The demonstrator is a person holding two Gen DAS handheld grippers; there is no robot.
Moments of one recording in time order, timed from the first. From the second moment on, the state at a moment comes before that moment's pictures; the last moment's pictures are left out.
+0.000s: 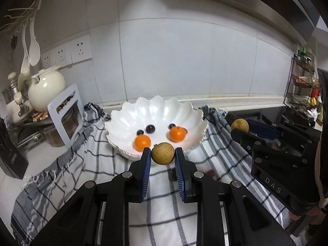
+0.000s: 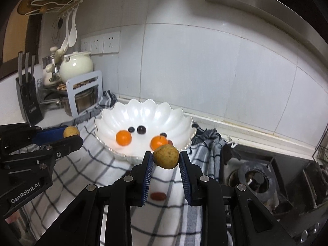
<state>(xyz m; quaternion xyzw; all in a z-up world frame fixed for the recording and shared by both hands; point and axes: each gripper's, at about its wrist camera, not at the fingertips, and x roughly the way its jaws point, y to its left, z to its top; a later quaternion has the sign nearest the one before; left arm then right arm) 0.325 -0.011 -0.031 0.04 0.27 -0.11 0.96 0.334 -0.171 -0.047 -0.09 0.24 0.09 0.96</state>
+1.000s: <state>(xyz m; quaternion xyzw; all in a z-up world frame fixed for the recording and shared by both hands) 0.468 -0.002 -0.023 0.00 0.34 -0.09 0.94 0.476 -0.151 -0.037 -0.08 0.29 0.10 0.95</state>
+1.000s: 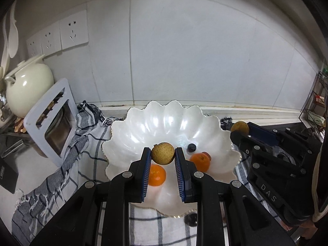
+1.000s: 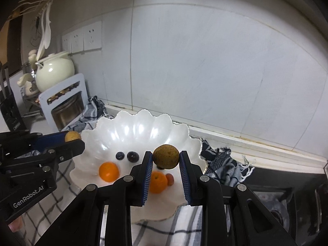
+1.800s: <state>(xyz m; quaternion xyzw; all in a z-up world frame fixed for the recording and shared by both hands) 0.544 -0.002 -0.067 0.00 0.43 -0.08 0.90 0.550 -0.151 -0.077 -0.04 0.38 0.10 0.92</state>
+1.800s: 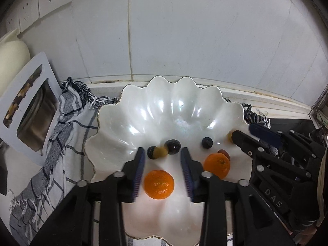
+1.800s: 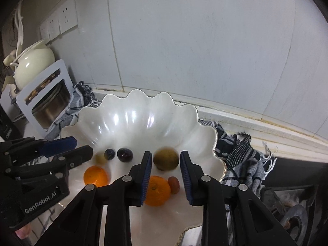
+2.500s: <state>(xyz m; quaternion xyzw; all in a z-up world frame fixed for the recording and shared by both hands) 0.479 0.004 -0.024 0.04 0.37 -0.03 0.93 0.486 -0.160 -0.042 -0.05 0.31 0.08 0.94</state>
